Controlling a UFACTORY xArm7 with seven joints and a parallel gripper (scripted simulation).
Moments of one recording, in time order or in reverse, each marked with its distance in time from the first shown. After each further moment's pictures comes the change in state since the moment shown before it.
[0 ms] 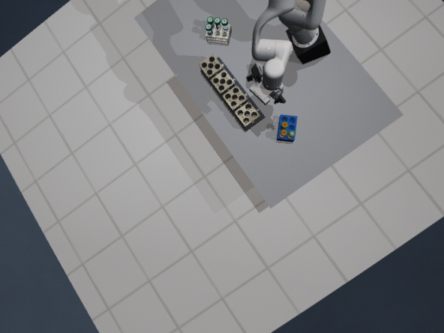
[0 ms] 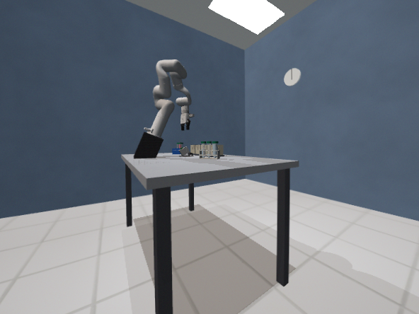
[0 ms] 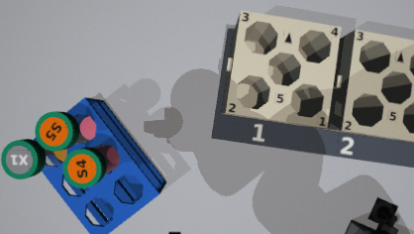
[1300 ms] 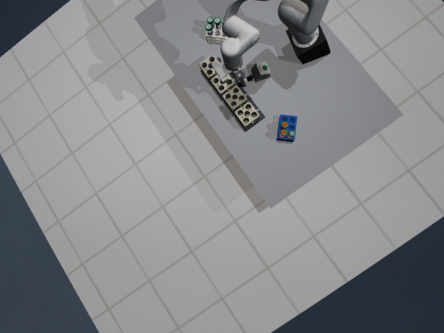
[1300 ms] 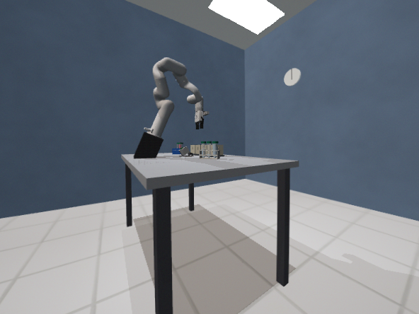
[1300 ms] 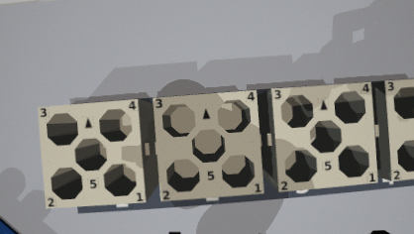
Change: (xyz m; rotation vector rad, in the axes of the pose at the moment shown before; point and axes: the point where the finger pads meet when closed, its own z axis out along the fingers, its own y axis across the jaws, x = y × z) arm 0.050 0.168 -0.001 -0.003 0.003 0.225
